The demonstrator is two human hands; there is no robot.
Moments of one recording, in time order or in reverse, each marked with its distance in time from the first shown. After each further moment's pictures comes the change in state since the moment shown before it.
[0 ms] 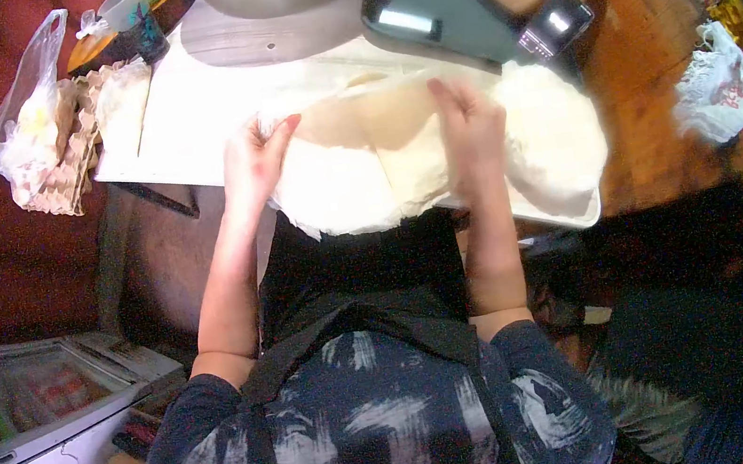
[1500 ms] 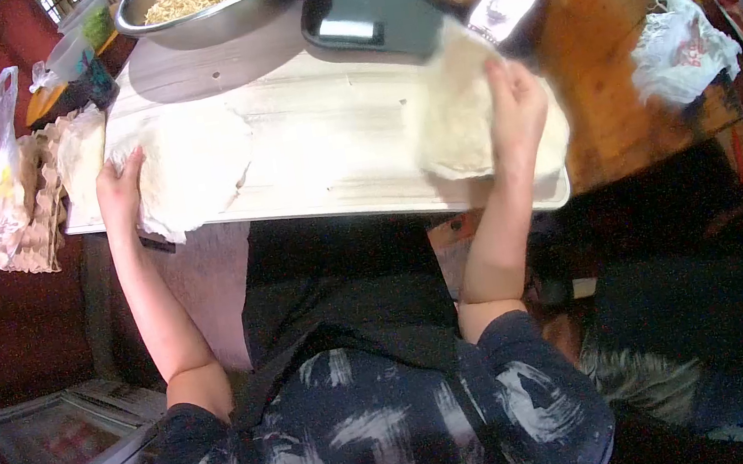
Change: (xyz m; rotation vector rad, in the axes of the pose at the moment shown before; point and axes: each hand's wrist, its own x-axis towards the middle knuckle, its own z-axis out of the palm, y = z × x) left_hand 0.059 -0.033 -0.124 0.450 0.199 -0.139; right_hand 0.031 0.025 -0.082 0.176 0.292 0.116
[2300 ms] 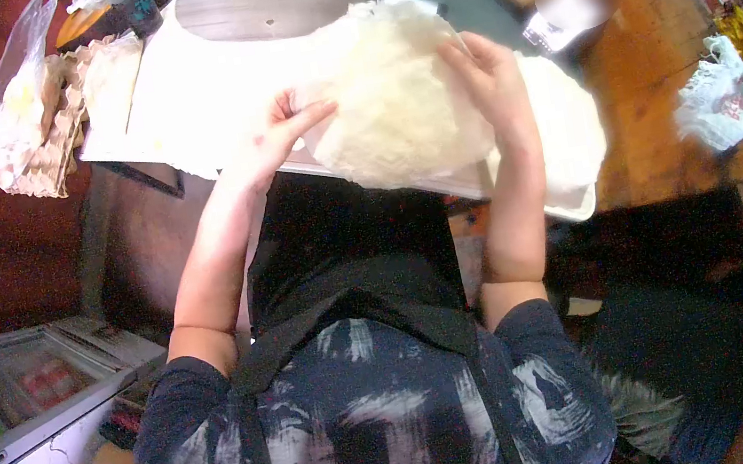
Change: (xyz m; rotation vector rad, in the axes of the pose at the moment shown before) left_hand -0.084 0.096 0.086 -0.845 -0.673 0.030; right_hand -0.007 -0.021 0.069 0.026 -0.644 -0.051
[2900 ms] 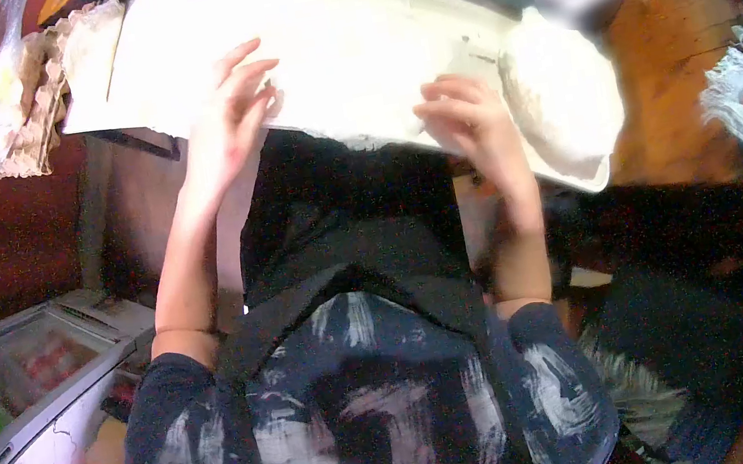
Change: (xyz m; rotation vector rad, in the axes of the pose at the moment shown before) left_hand -0.048 -0.003 -0.011 0.791 0.244 0.362; right_hand -0.091 0.032 0.008 -0.432 -0.240 -0.318
